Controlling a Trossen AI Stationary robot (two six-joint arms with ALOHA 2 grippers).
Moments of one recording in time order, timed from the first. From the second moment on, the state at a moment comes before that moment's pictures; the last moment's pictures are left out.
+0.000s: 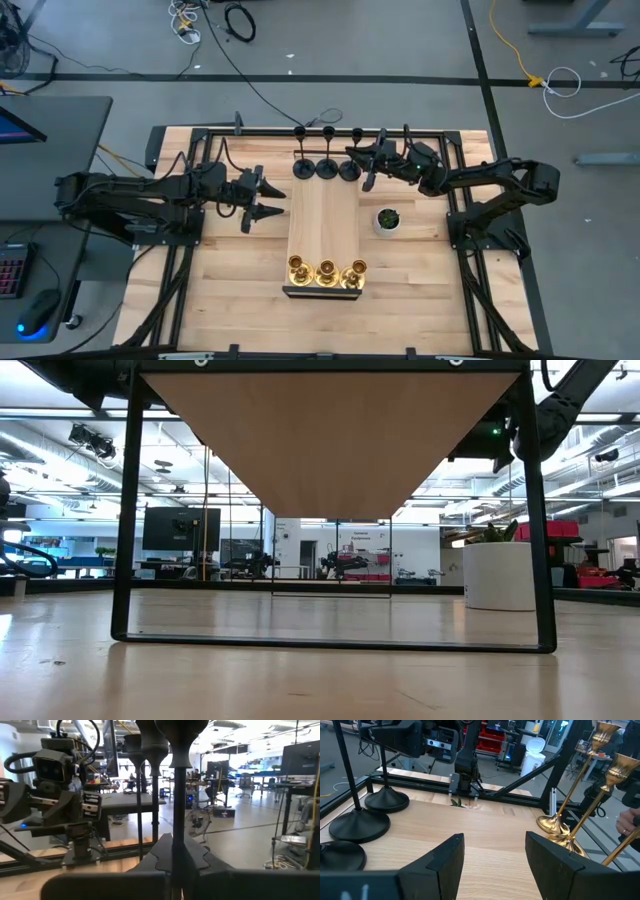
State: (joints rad) left arm 0.11 0.90 0.52 0.25 0.20 -0.17; right arm -0.39 1.43 0.54 1.04 -0.12 0.02
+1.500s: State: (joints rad) left arm 0.11 0.88 0.52 0.24 0.18 -0.10; right arm -0.39 1.07 0.54 0.57 -0.04 -0.03
